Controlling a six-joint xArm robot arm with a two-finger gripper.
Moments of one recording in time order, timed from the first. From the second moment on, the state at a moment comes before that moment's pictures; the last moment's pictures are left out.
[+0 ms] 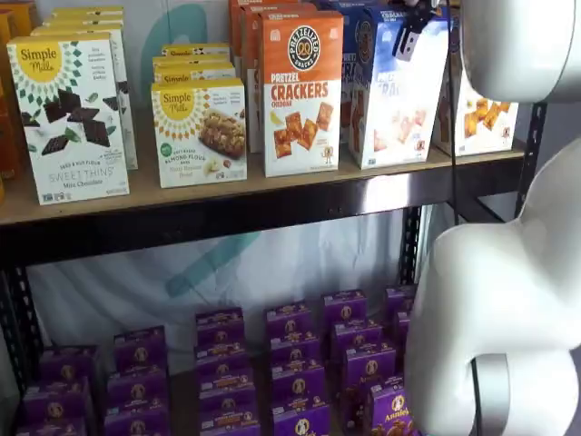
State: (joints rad) arm -0.31 -0.23 -1.65 0.32 1.74 -1.78
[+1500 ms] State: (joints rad) arm -0.34 -0.51 -1.42 0.26 1.87 -1.81
